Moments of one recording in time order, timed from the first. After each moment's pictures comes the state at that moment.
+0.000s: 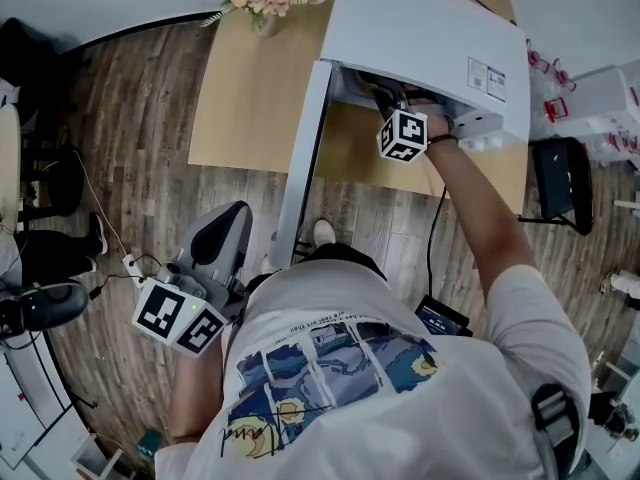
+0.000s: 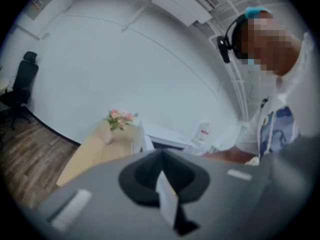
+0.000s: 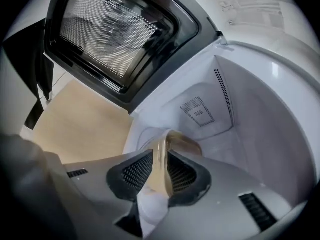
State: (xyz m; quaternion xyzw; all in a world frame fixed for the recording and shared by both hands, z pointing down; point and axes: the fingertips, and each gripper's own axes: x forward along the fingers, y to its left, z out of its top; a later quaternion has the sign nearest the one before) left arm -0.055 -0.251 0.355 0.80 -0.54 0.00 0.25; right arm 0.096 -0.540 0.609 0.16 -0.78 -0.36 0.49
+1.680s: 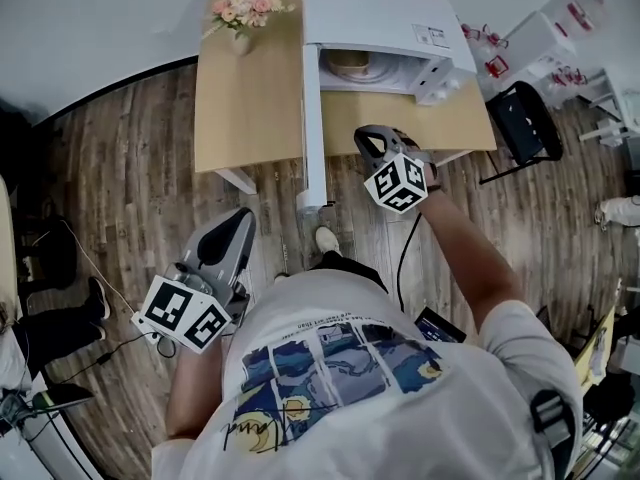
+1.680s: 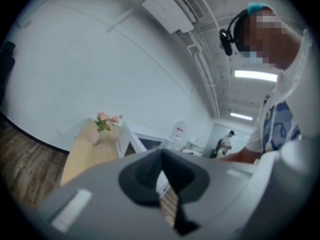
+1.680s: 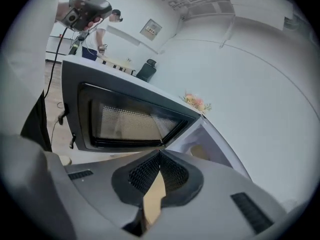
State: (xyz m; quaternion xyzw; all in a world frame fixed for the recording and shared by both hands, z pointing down) left arm -0.099 -0.139 0.346 0.88 -0.42 -0.01 0.21; right arm 0.087 -0.313 0.514 0.30 -0.84 -0.19 0.42
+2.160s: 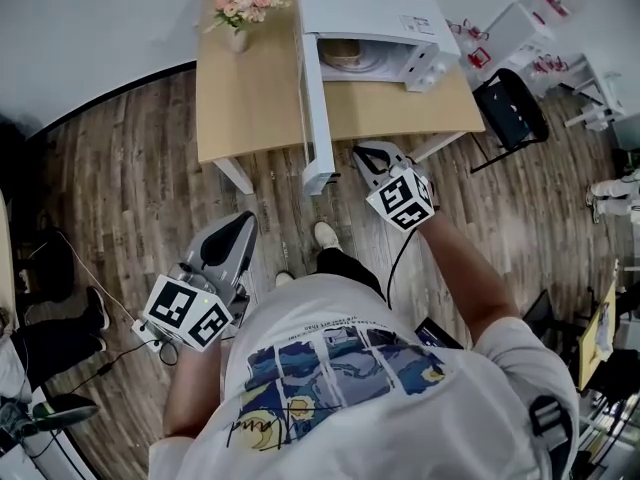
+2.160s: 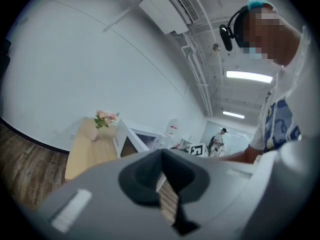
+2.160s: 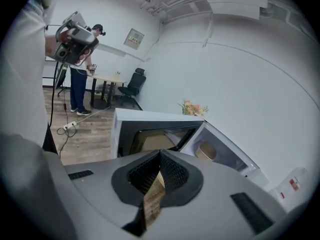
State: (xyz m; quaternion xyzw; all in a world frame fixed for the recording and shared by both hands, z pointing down) left arm -0.122 -0.078 0.356 0.90 -0.39 0.00 0.20; right arm 0.066 -0.212 0.484 0.34 -0.86 -0.11 0.37
